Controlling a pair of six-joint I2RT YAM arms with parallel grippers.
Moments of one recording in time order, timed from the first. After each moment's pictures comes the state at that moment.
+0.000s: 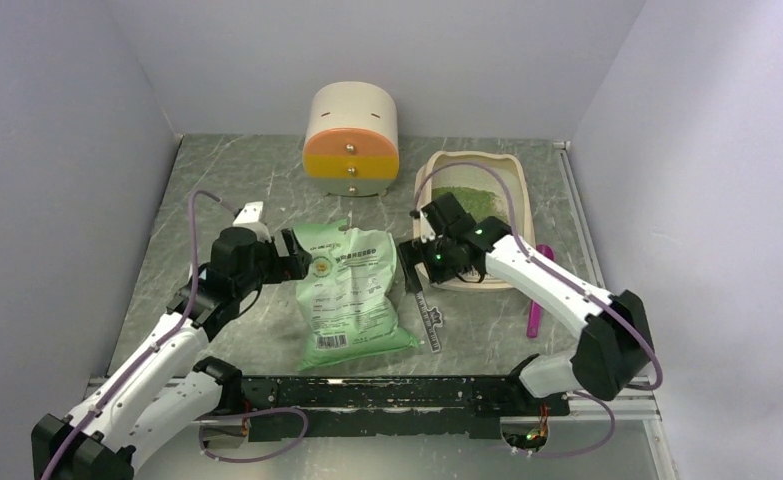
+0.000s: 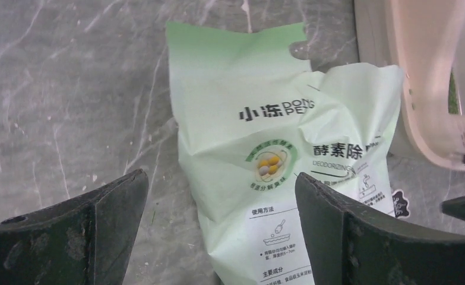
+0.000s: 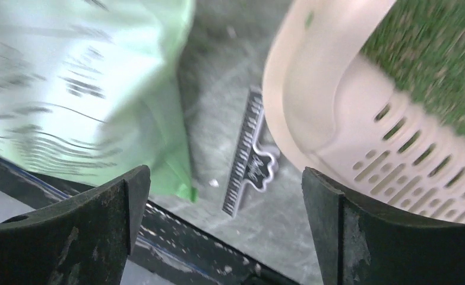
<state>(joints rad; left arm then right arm) -0.44 0.80 0.62 -0.31 -0.07 -0.45 0.65 1.41 1.05 -0.81 -0.12 0.22</state>
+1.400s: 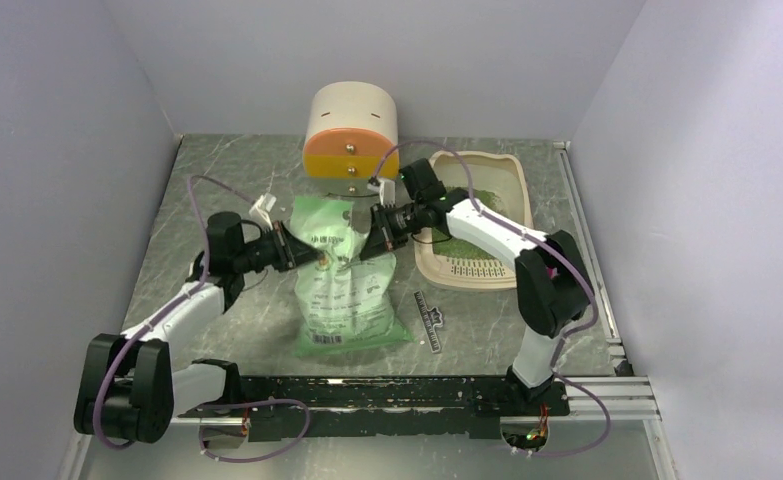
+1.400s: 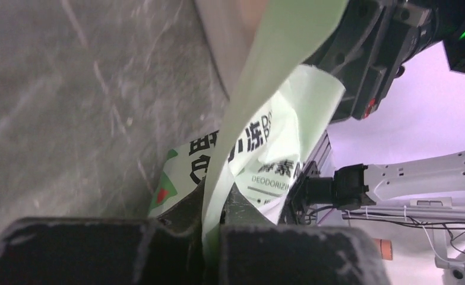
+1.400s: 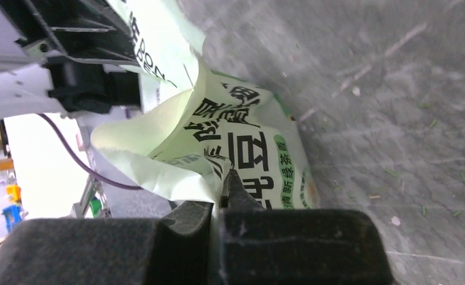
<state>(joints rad) -0.14 1.16 0.42 0.34 0.80 -0.71 0.58 1.82 1.31 -0.43 -0.82 0.23</state>
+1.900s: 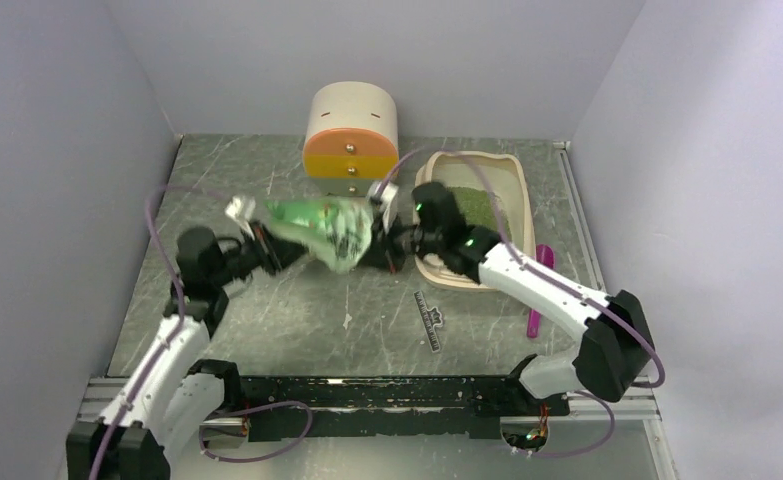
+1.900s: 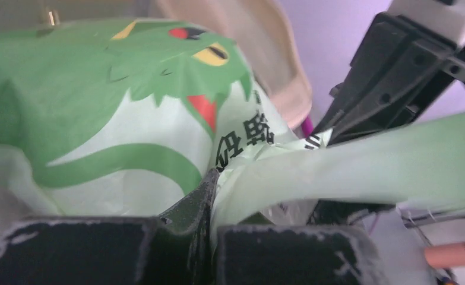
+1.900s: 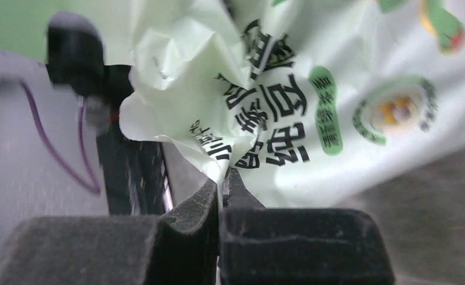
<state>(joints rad) -0.12 0.90 0.61 0.19 0.80 -0.51 0.68 1.38 1.13 -0.17 -0.63 0.09</state>
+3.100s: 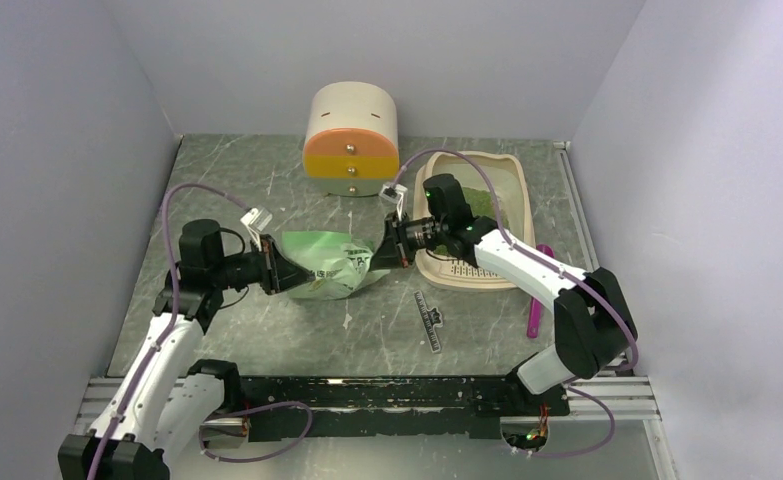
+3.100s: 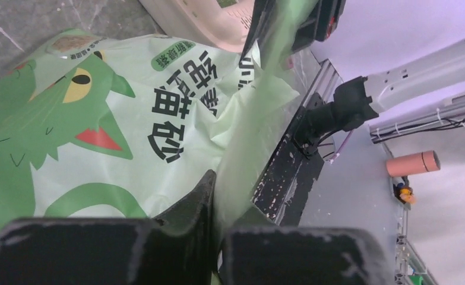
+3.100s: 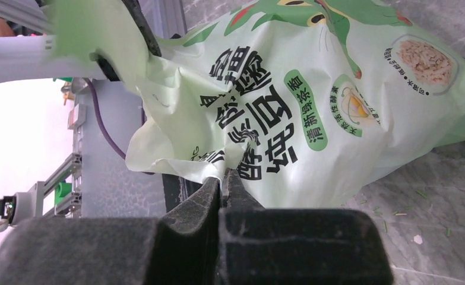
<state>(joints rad) -0.13 0.80 0.59 -0.25 0.98 -0.31 0.58 1.50 1.02 -0.12 -0.93 0.22</state>
